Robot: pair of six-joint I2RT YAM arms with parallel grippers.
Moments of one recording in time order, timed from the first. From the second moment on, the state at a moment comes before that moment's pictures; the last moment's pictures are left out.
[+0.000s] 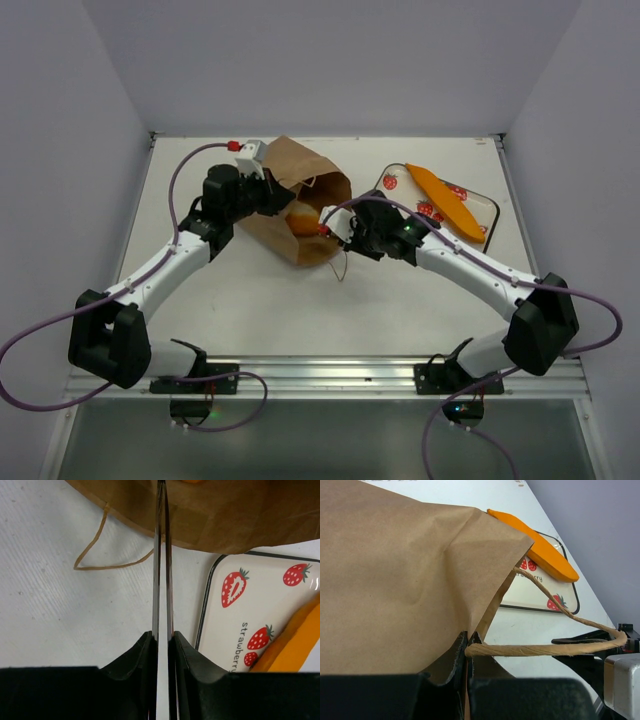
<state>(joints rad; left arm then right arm) -0.37 1.34 0.95 0.10 0.33 -0.42 0.73 1.43 1.15 -0.65 0.07 -0.57</state>
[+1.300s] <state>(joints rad) -0.37 1.34 1.07 -0.05 0.37 -0.44 0.86 1.42 1.05 -0.47 0.35 -0.94</state>
